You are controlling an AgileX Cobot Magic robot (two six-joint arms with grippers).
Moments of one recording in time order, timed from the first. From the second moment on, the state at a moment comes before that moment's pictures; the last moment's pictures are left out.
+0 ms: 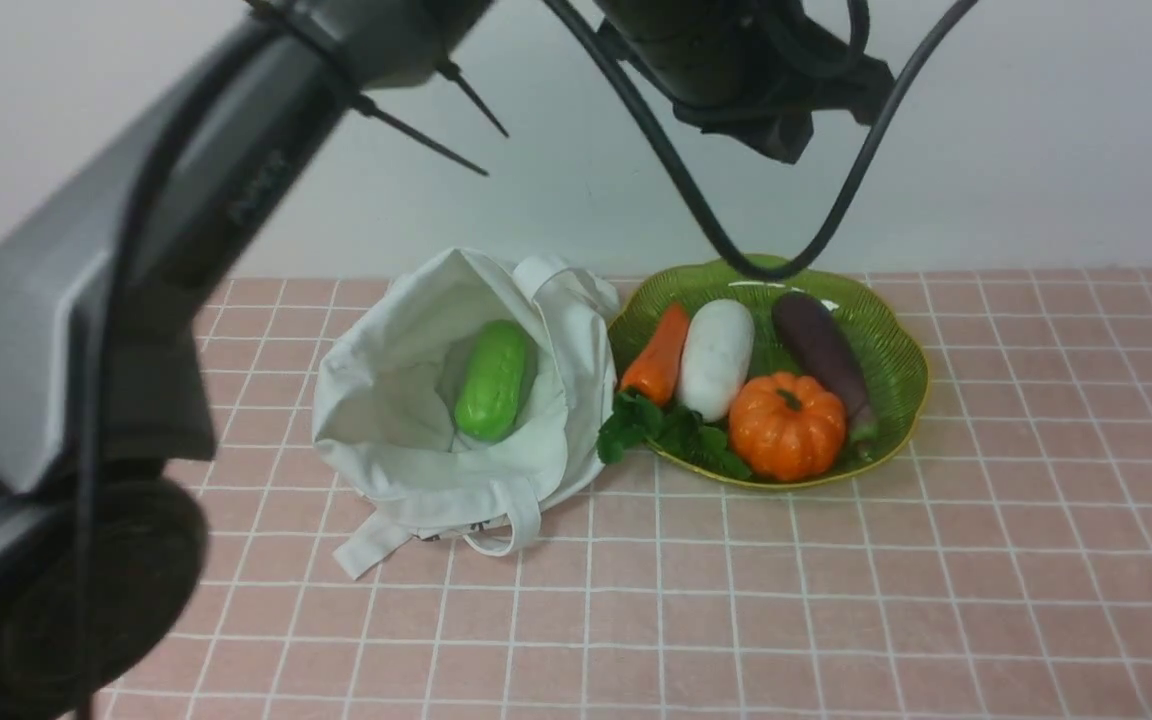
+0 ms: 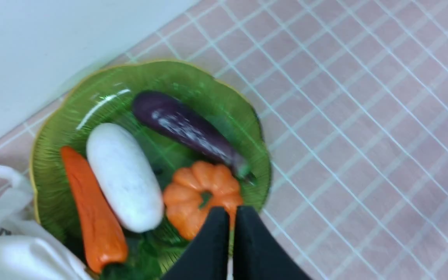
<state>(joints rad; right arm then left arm) -0.09 -0.01 0.02 0.07 0.39 -0.10 -0.65 2.12 -2.45 -0.21 1.25 0.07</state>
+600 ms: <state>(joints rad) -0.09 -0.01 0.02 0.07 0.39 -0.10 -0.67 1.88 -2.36 -0.14 1.26 0.13</state>
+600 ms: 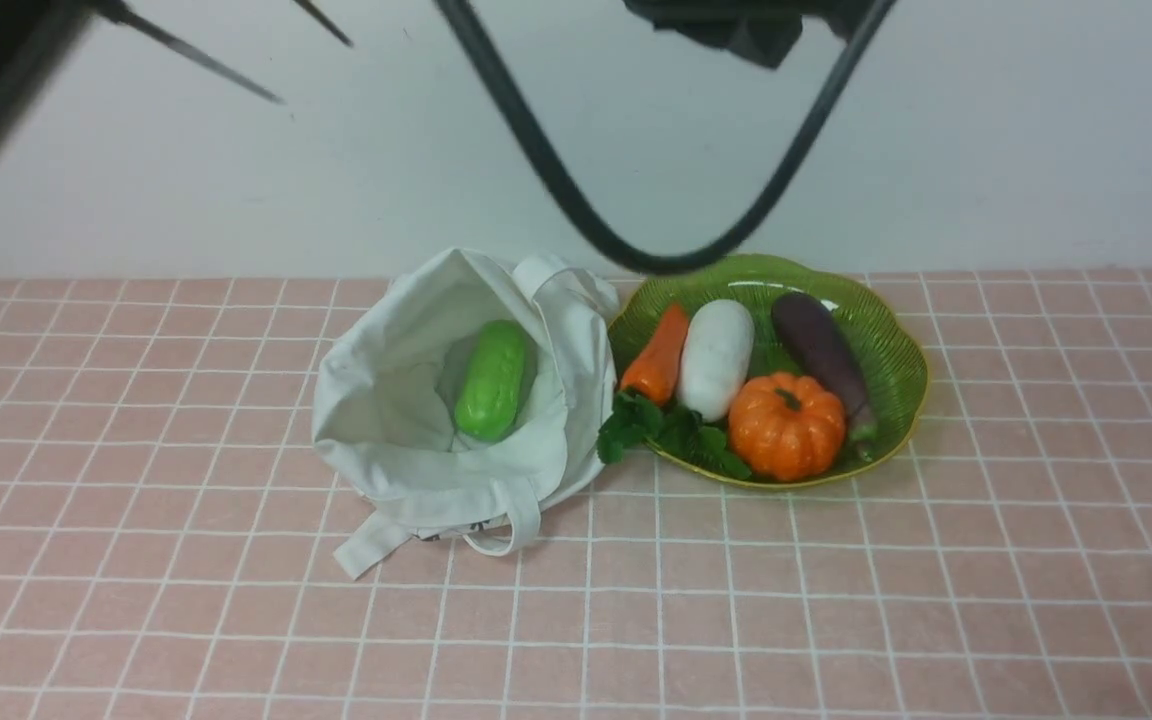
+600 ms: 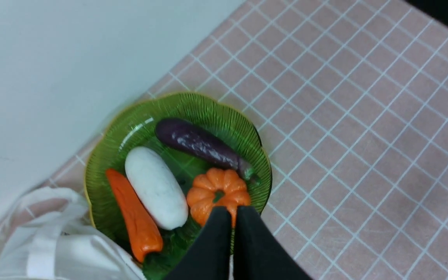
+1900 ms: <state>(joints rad) -0.09 -0.01 0.02 0.07 0.39 -0.10 -0.67 0.14 -0.48 0.19 0.65 -0.17</state>
